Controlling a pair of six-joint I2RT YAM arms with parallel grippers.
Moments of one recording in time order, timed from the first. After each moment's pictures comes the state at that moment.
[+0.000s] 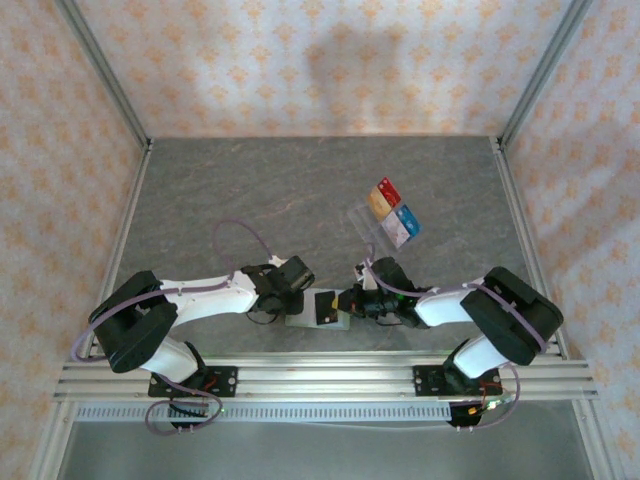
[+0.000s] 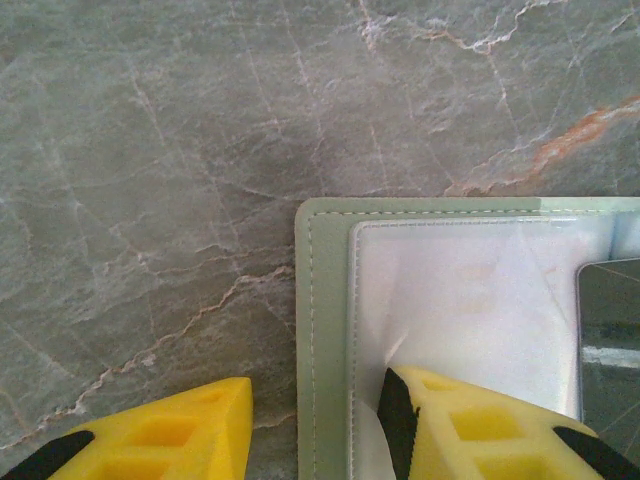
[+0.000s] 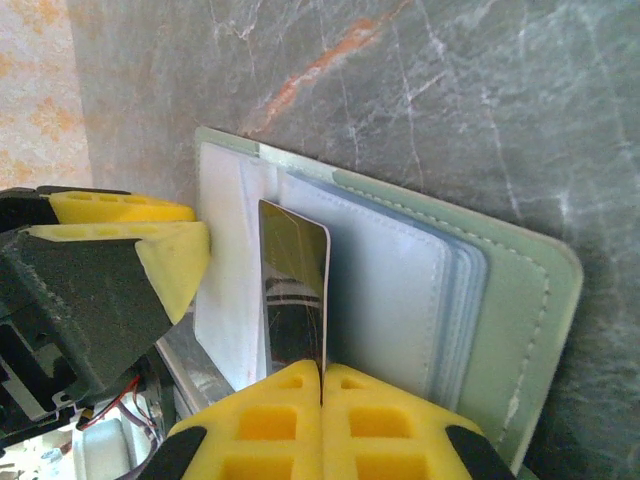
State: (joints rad) left arm -0.84 1.49 0.72 -0.51 -0.14 -0.85; right arm 0.72 1.50 0.34 0.44 -0.54 0.99
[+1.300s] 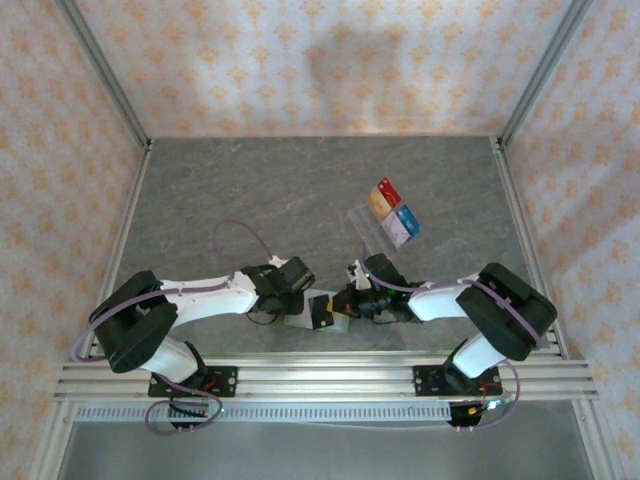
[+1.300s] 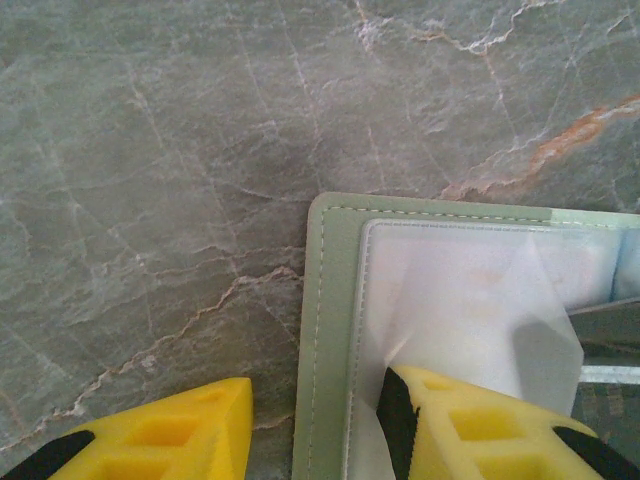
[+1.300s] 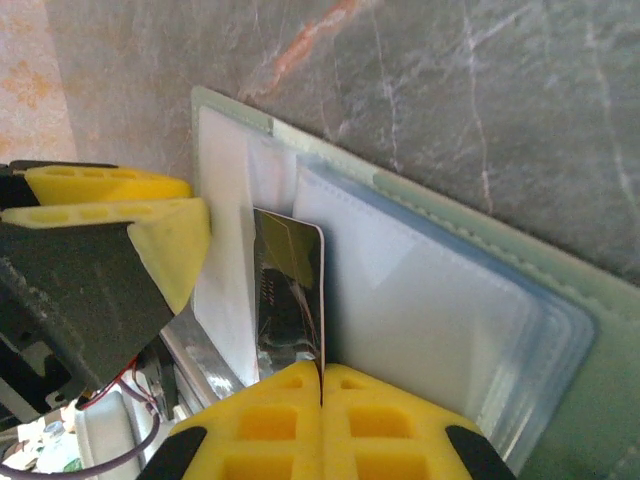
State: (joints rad) left arm -0.84 1.49 0.72 -0.51 -0.14 -0.86; right arm 0.75 1.54 0.42 0.33 -0.56 0.98
